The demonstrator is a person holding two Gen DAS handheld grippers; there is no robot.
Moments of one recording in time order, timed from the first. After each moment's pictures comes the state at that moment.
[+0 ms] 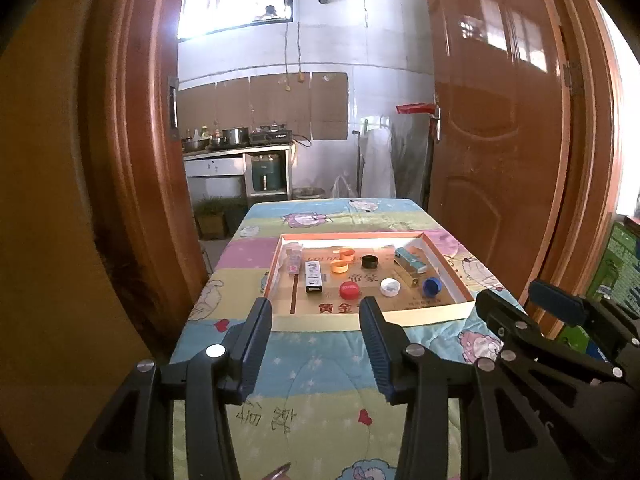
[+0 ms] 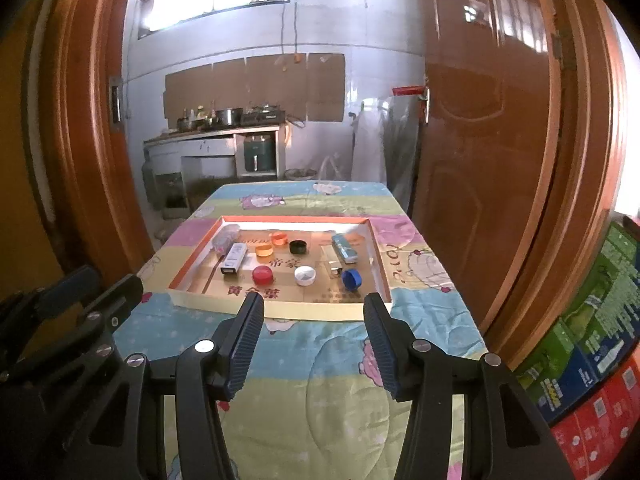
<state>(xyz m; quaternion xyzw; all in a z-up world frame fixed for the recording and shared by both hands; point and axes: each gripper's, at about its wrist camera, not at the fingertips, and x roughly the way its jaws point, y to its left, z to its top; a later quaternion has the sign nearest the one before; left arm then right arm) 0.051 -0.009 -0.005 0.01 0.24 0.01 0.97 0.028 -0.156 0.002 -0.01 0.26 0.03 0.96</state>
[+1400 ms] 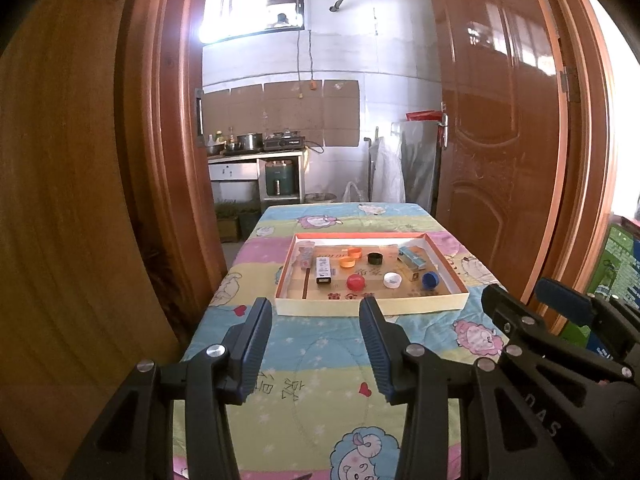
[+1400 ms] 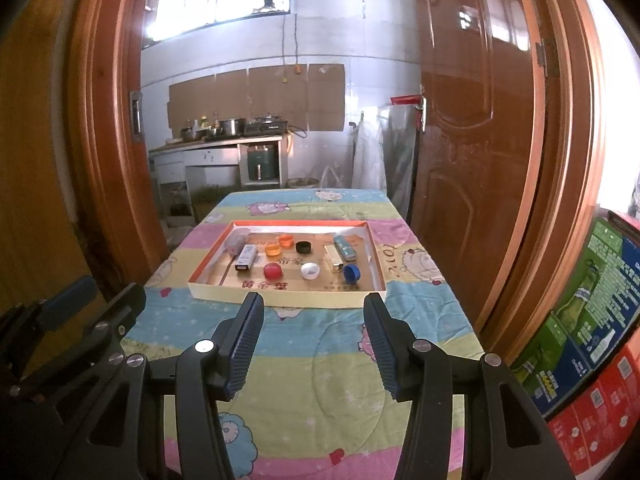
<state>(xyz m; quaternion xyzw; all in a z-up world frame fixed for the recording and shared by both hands) 0.012 -0.012 0.000 0.00 0.23 0.03 0.97 -0.019 -0.157 0.013 -0.01 0.25 0.03 0.97</state>
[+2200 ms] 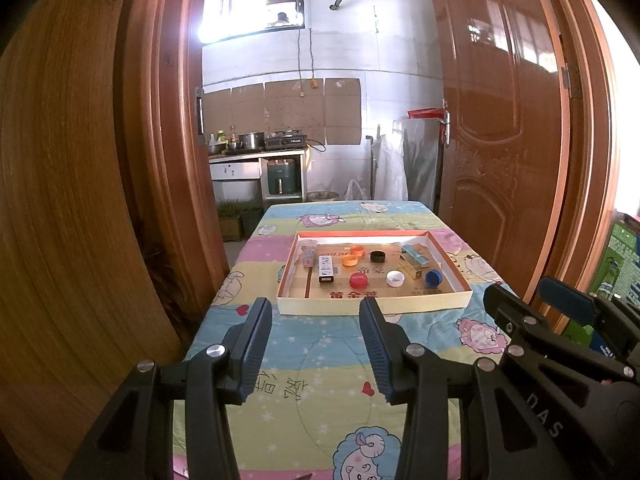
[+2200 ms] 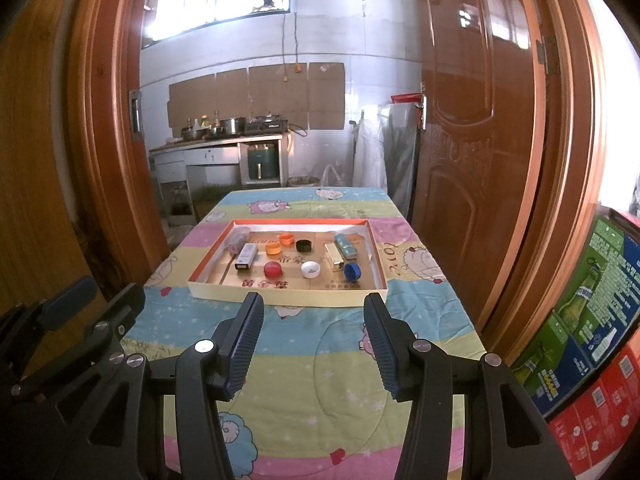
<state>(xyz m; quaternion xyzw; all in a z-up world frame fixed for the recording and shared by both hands) 0.011 -0.012 0.001 0.01 0.23 0.03 0.97 -0.019 -0.155 0.013 -0.01 0.25 0.03 0.97</state>
